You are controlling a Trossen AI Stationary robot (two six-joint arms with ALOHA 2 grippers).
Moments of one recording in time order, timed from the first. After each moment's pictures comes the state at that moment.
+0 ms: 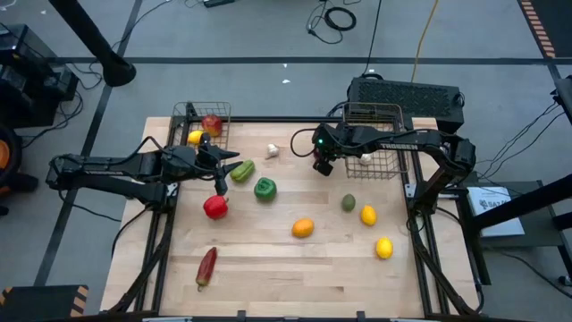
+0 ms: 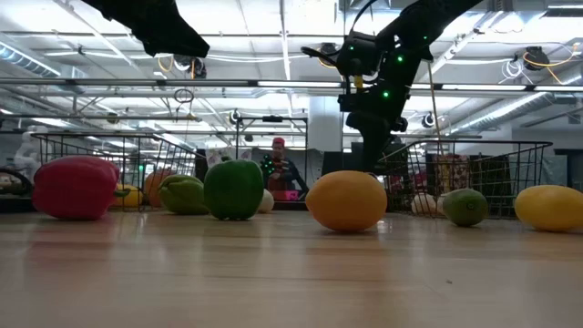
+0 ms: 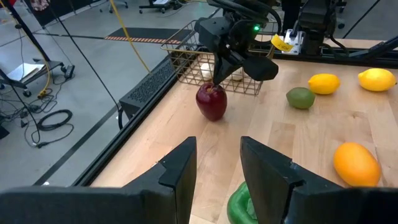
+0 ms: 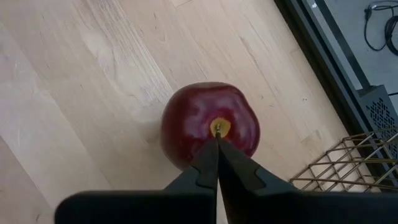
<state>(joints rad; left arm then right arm) 0.03 0.82 0.72 -0.26 -0.35 -0.02 -0.37 1.65 1.15 -0.63 0.29 0.11</state>
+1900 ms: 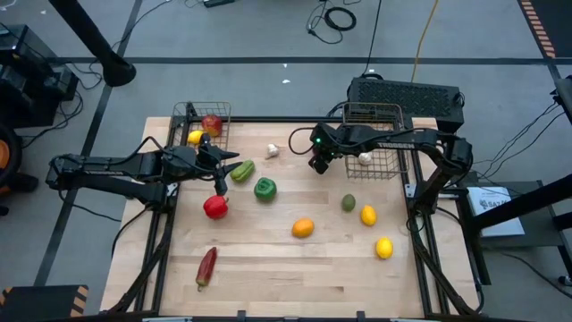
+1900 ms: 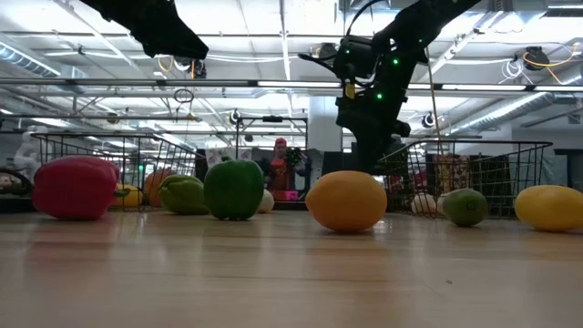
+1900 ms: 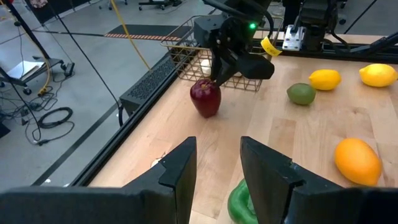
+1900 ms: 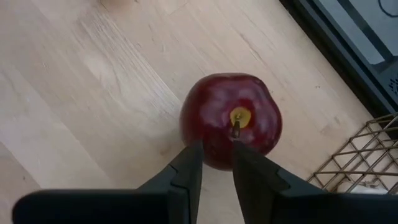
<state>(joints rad) 0.03 0.82 0.72 -0.28 -0.35 -0.02 -0.38 1.68 1.17 -0.63 0.26 0.28</state>
